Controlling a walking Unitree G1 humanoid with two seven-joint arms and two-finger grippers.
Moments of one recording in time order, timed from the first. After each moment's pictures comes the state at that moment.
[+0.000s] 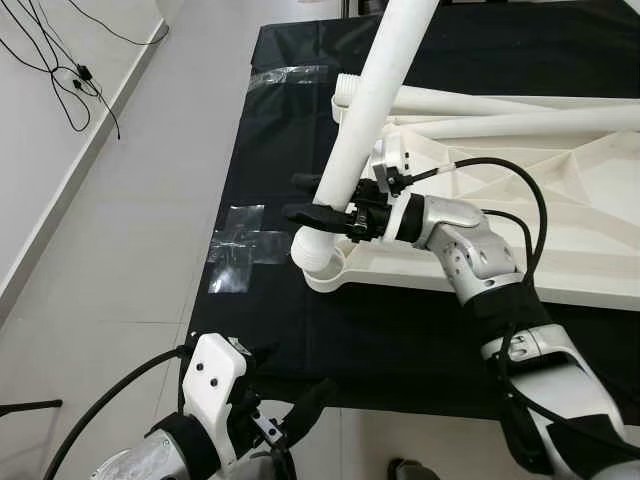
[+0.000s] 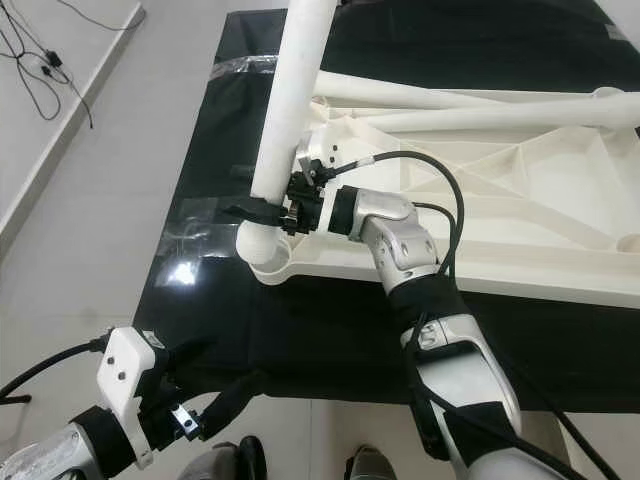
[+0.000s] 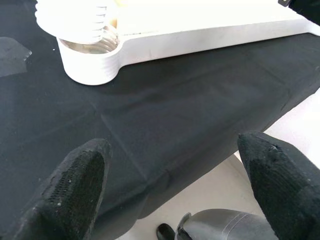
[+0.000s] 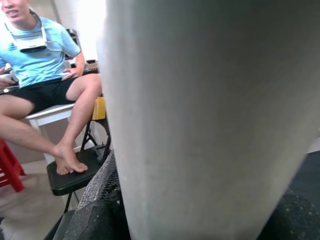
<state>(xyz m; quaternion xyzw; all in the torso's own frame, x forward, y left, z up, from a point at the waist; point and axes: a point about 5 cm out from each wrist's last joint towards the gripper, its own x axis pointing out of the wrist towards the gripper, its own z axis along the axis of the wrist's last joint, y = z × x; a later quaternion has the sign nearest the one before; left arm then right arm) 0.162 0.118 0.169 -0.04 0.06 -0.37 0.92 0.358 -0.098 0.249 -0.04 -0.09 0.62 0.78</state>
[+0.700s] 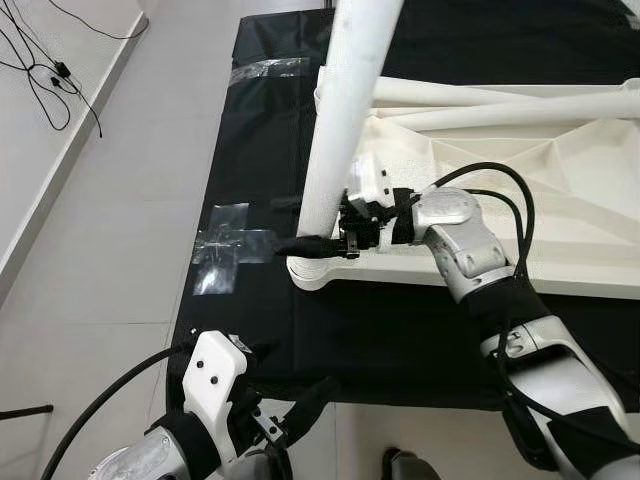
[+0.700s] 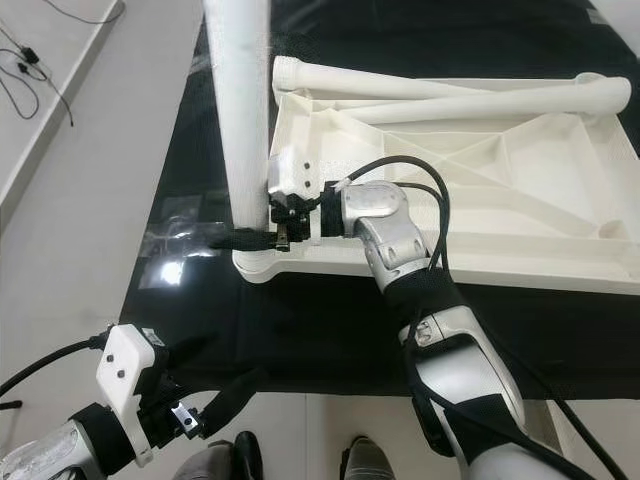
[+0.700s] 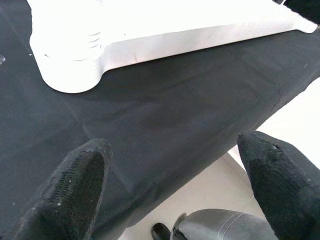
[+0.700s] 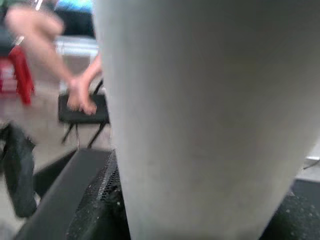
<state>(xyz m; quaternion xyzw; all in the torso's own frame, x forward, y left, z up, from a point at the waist) 0.163 0.117 0.173 -0.04 0.05 -0.38 0.92 0.343 -0.075 0.254 -0.23 -0.11 0.68 0.68</state>
